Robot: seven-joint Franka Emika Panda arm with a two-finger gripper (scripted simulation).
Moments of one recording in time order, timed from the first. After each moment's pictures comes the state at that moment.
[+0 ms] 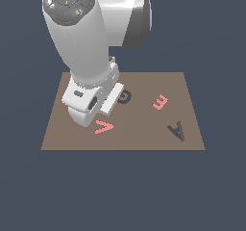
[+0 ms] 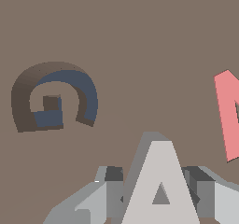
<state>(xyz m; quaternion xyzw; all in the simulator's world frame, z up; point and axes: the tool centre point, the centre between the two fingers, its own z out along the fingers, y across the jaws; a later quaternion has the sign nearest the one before) 0.002 -0.070 0.035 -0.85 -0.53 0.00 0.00</state>
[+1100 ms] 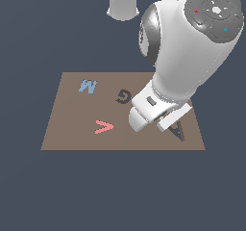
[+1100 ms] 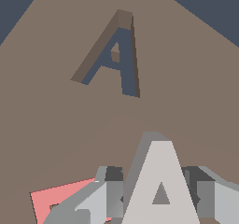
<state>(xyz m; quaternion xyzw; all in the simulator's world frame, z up) 0.041 0.105 0.039 -0.95 -0.31 0.00 0.00</state>
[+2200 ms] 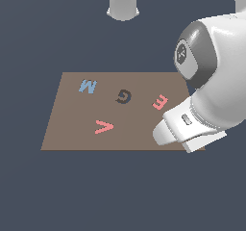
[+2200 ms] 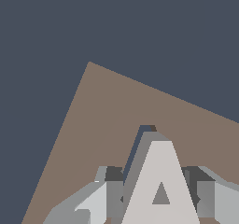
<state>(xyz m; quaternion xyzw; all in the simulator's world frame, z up) 0.094 0.174 0.040 -0.98 -0.20 0.00 0.00</state>
